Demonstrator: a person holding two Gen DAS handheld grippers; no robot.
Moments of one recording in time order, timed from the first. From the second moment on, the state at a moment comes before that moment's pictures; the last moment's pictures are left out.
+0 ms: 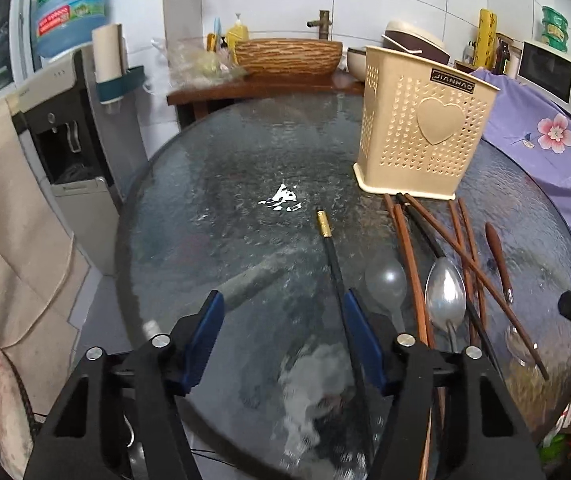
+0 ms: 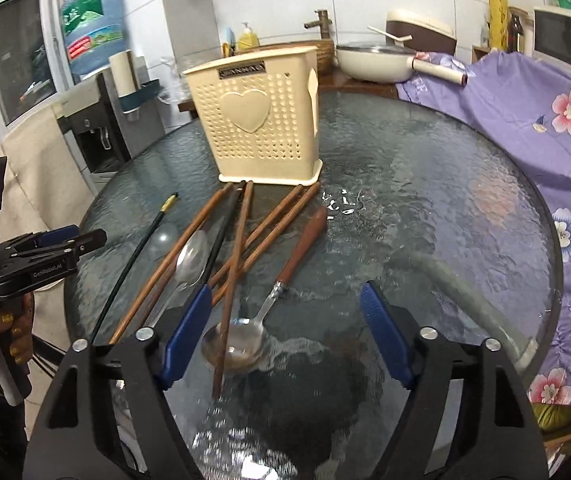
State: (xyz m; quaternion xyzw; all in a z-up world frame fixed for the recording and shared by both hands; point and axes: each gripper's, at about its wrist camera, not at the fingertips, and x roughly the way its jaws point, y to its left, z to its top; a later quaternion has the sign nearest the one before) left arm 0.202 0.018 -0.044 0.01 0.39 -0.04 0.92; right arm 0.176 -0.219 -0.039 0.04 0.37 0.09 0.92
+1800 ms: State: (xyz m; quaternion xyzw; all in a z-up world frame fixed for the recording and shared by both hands) left arm 0.293 -0.037 -0.072 0.07 0.44 -0.04 0.90; right arm 0.266 -0.183 -0.077 -0.01 0.45 0.02 0.89
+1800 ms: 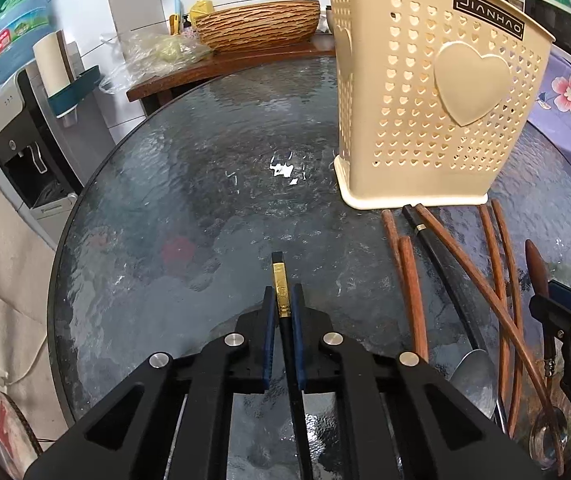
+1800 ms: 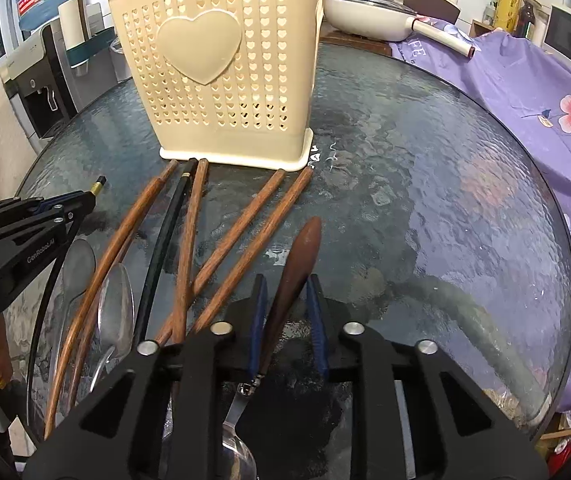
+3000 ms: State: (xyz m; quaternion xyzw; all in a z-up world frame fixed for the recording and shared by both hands) left arm 0.274 -0.040 -0.012 0.03 0.36 -0.08 0.93; right arm 0.240 -0.223 -0.020 0.02 0.34 0.06 0.94
